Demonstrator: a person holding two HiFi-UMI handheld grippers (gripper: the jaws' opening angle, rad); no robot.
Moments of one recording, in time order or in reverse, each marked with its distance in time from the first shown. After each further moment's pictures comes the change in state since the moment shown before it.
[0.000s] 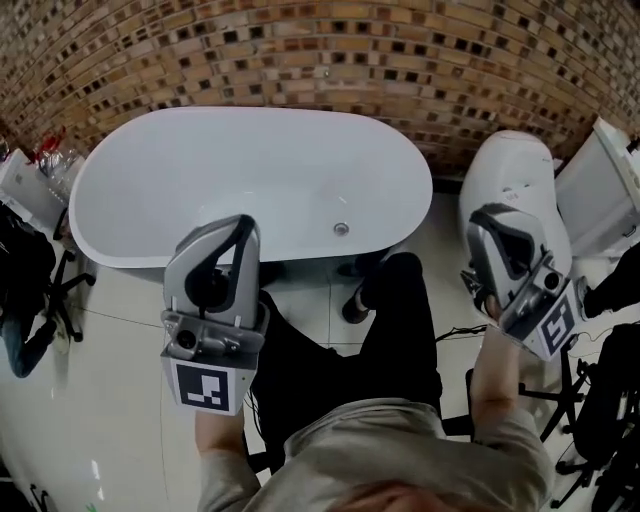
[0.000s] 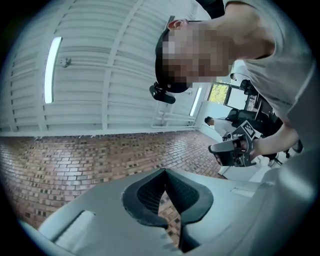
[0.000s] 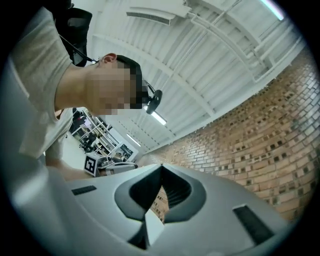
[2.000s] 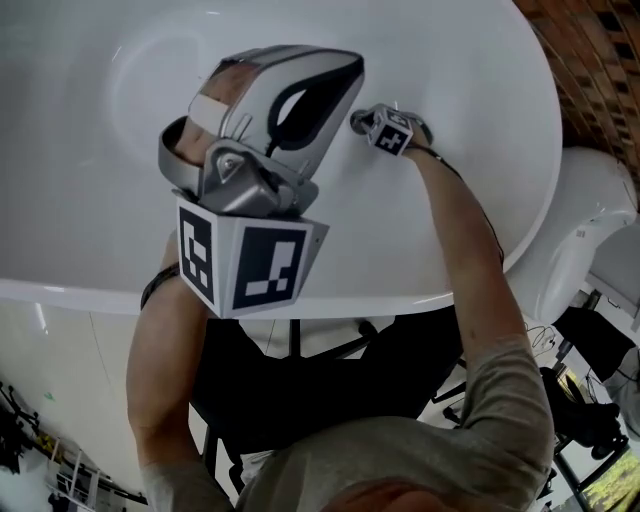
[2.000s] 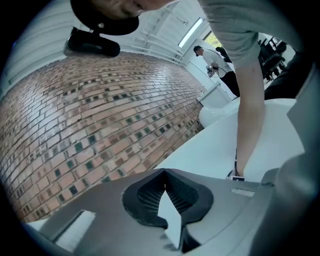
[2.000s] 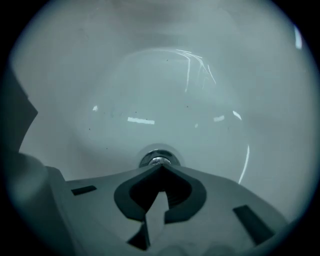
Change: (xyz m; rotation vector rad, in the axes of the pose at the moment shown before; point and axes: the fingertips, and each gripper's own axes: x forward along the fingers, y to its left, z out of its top) left arm -0.003 -0.047 -0.562 0.025 0.725 -0.267; right arm -0.199 0.169 -0.951 0.188 1.639 0.887
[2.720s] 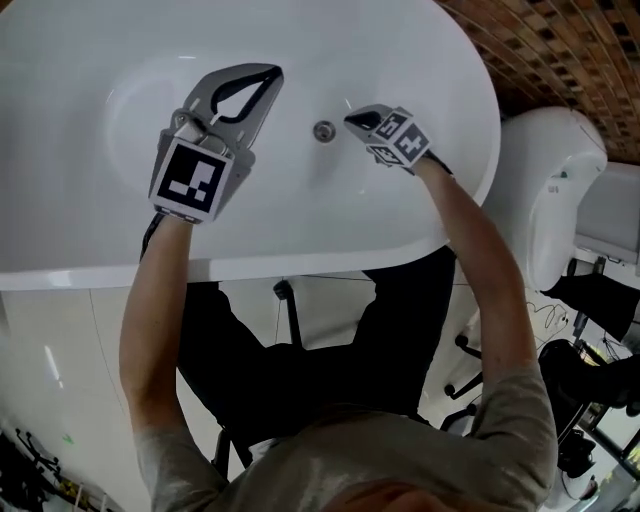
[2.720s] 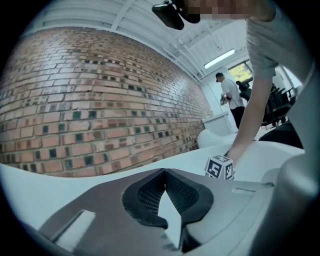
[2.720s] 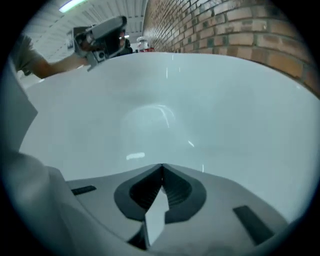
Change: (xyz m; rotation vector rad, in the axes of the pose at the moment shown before) left arm -0.002 -0.004 -0.005 -0.367 -0.079 -0.154; right arm -0.209 0.003 0.039 0.322 -0.379 -0.076
